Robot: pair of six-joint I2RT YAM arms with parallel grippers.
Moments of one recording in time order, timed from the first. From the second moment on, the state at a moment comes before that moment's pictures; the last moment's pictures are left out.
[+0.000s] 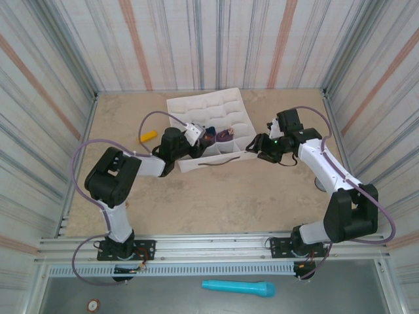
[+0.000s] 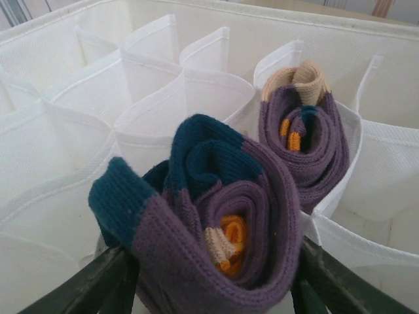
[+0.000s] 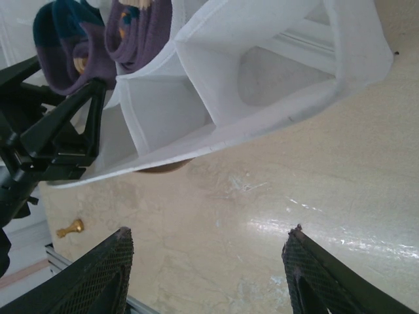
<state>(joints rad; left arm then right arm) -0.47 1.85 0.84 0.65 0.32 0.15 0.22 1.41 1.10 -0.75 -0.49 0.58</state>
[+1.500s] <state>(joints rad) -0.36 1.72 1.14 0.15 0.70 -0.30 0.22 1.37 1.07 -0.72 -0.47 0.58</state>
